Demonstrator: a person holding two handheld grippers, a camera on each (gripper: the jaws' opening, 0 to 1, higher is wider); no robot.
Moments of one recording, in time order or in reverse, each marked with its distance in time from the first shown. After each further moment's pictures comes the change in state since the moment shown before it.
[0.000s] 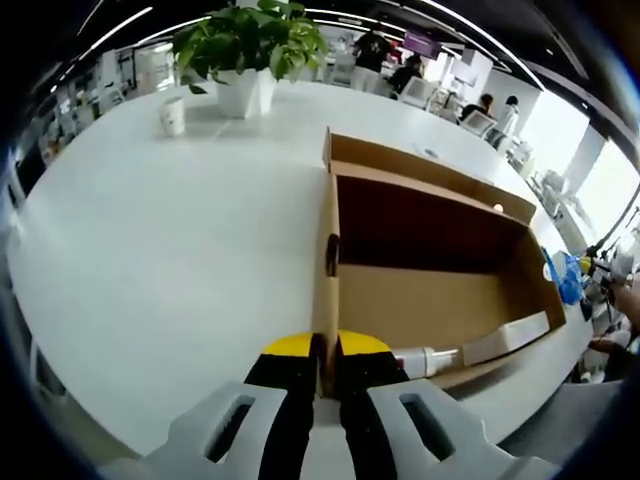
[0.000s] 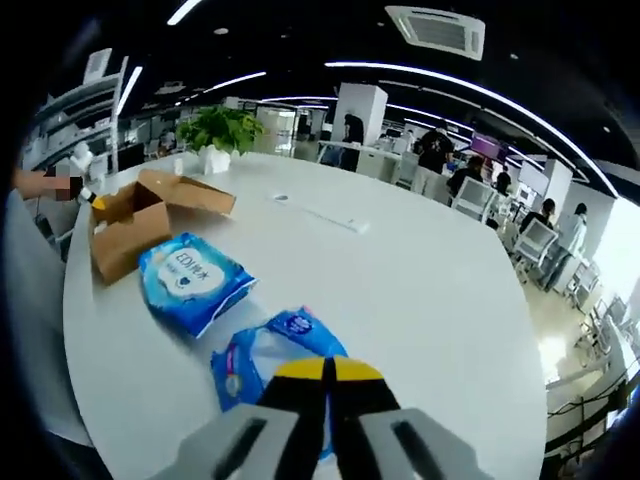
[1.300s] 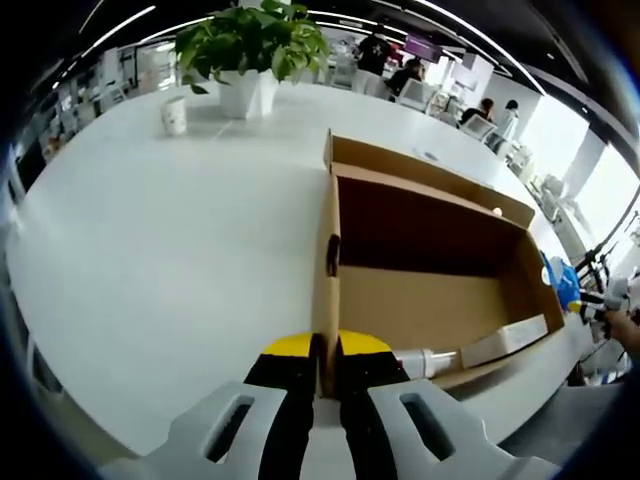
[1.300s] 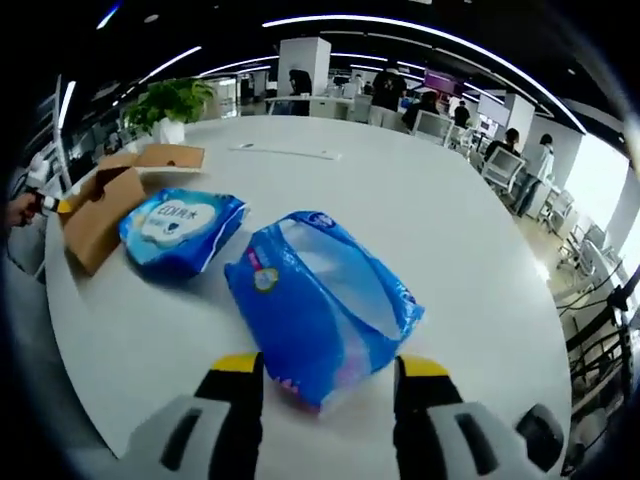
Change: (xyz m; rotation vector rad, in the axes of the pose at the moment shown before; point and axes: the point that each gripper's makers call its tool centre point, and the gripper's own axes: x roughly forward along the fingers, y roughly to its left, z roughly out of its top) left arm -0.001 -0.002 0.001 -0.017 -0.012 -0.011; right arm -0.011 0.037 -0.068 0.203 0.198 -0.086
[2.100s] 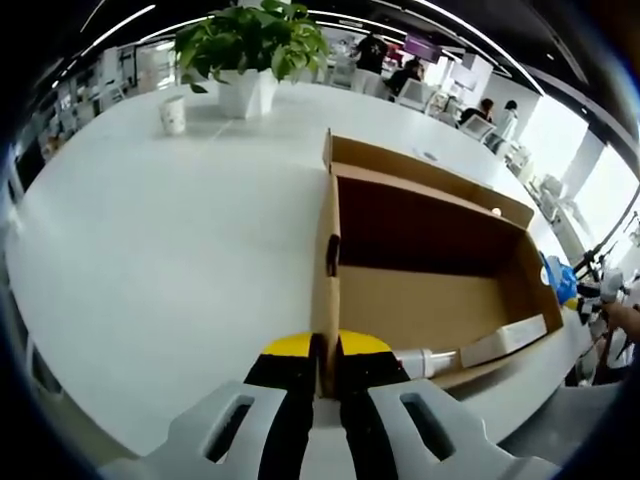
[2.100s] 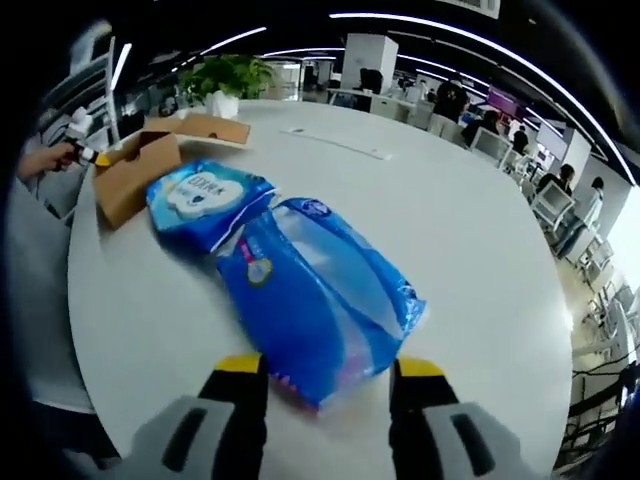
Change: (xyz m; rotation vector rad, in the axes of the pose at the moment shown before) left arm 0.000 0.001 0.001 -0.002 0.001 -0.004; right arm 0.014 -0.003 0.013 -0.238 0.019 0.172
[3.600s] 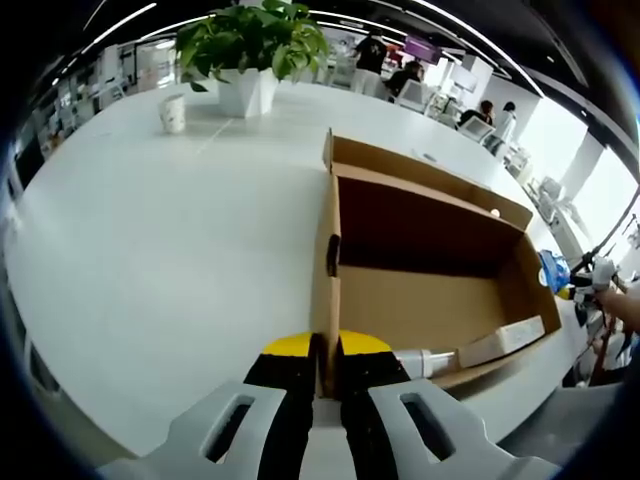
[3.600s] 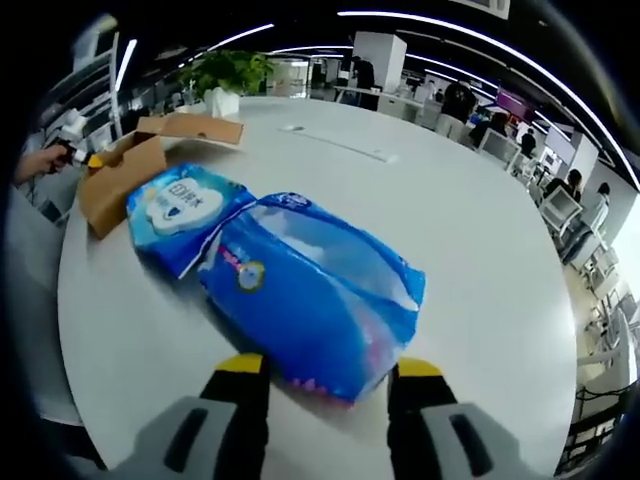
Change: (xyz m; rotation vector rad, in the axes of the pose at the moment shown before) left arm 0.001 0.001 -0.001 -0.011 -0.002 -0.009; right arm 0.026 -0.013 0.017 -0.006 0.017 0.006
